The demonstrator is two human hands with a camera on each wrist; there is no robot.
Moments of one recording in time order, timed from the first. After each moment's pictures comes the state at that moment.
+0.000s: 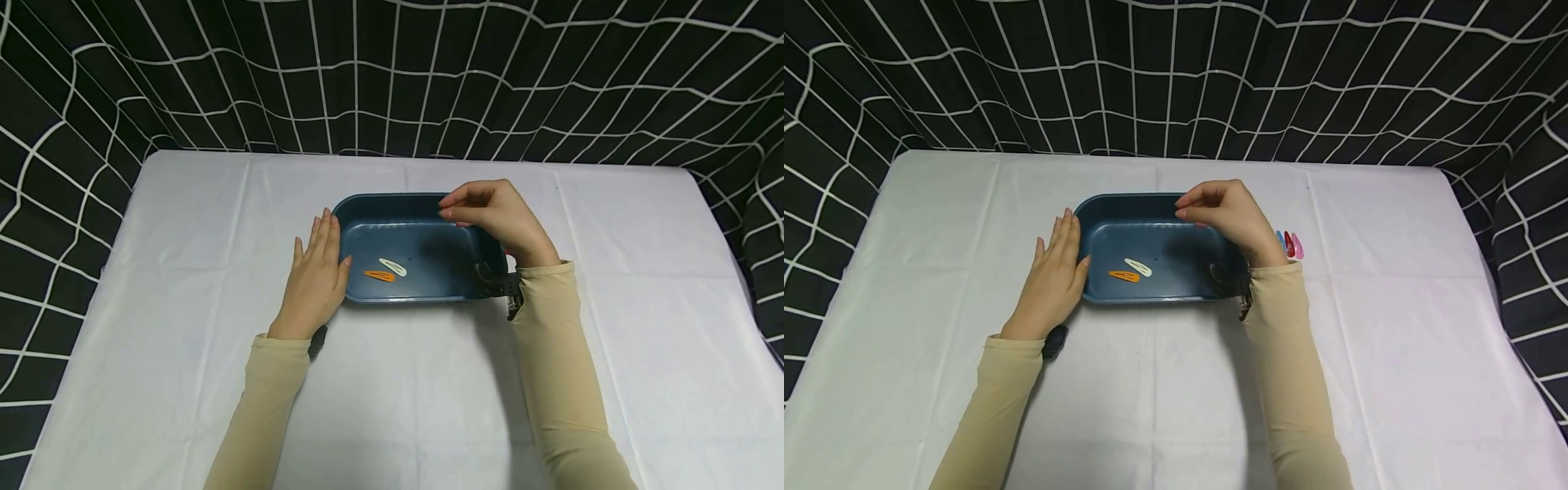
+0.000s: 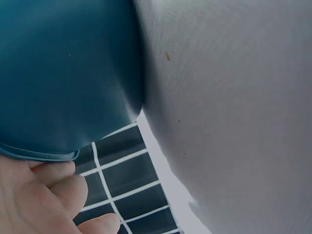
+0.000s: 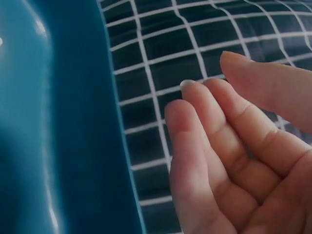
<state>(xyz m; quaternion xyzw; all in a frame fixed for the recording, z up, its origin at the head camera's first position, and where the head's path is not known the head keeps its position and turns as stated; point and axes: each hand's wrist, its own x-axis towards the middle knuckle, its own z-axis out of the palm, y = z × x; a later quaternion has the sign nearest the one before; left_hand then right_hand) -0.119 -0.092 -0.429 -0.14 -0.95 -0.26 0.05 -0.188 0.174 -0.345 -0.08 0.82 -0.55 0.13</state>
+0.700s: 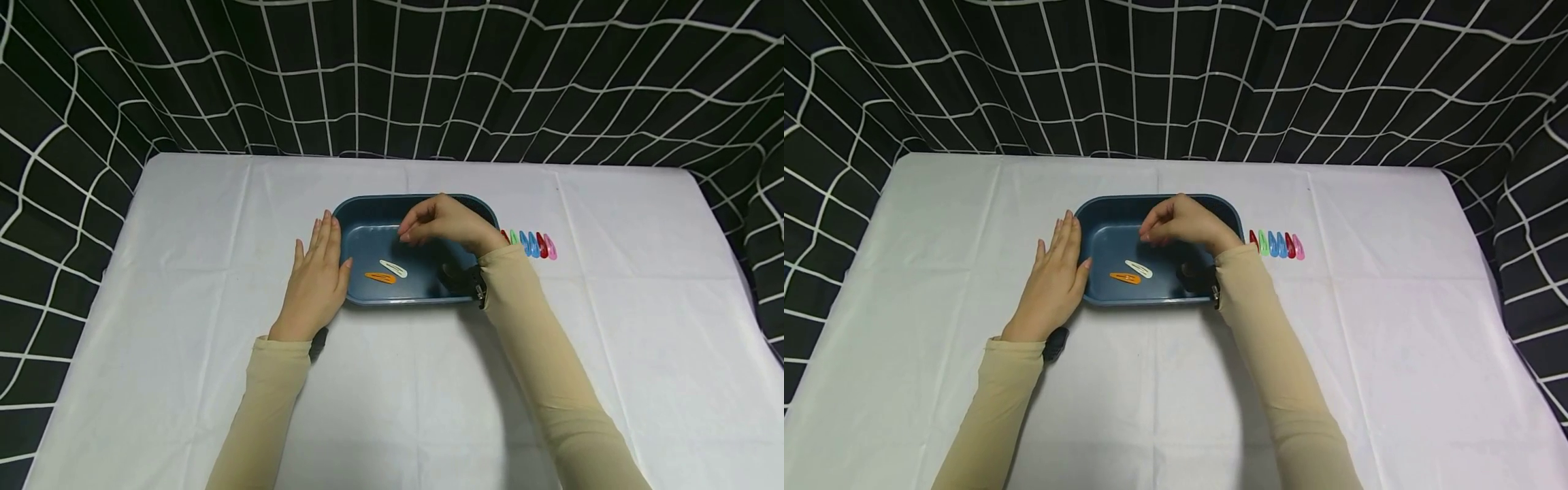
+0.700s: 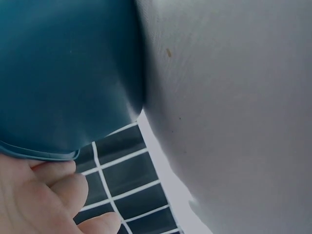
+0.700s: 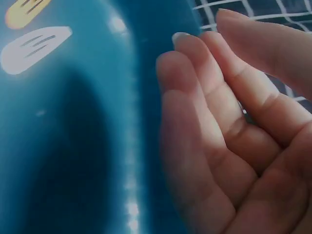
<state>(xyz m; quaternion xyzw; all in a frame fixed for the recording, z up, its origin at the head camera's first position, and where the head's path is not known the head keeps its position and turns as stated) -0.119 -0.092 -0.430 -0.14 -0.96 -0.26 0.05 -0.218 0.137 -0.382 -0.17 0.80 -0.49 0.29</state>
